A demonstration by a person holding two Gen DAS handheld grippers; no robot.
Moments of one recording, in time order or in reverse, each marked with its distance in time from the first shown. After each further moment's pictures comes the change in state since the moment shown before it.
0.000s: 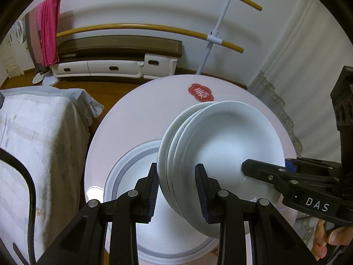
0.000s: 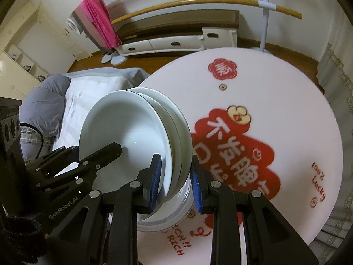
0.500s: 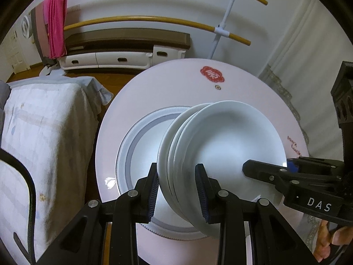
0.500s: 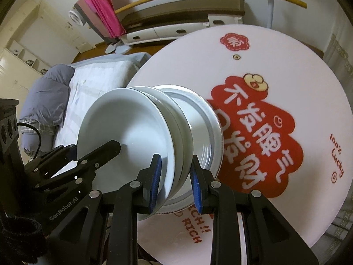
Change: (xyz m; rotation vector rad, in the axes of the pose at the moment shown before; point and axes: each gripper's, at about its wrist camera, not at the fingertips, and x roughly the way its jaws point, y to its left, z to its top) left arm -0.013 0.006 -0.035 -0.009 0.041 0.039; right arm 0.020 0.018 -0.042 0.003 0.059 0.031
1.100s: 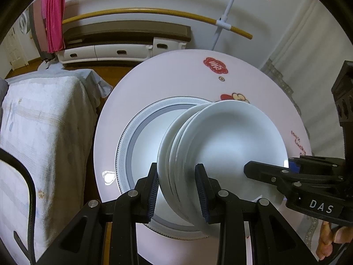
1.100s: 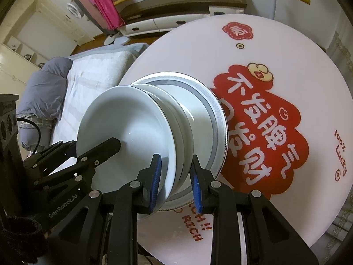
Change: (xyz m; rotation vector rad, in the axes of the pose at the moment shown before) left arm 0.015 0.011 0.011 -0.004 0.051 -0.006; right arm 0.017 0.000 0.000 -0.009 0.056 -0.004
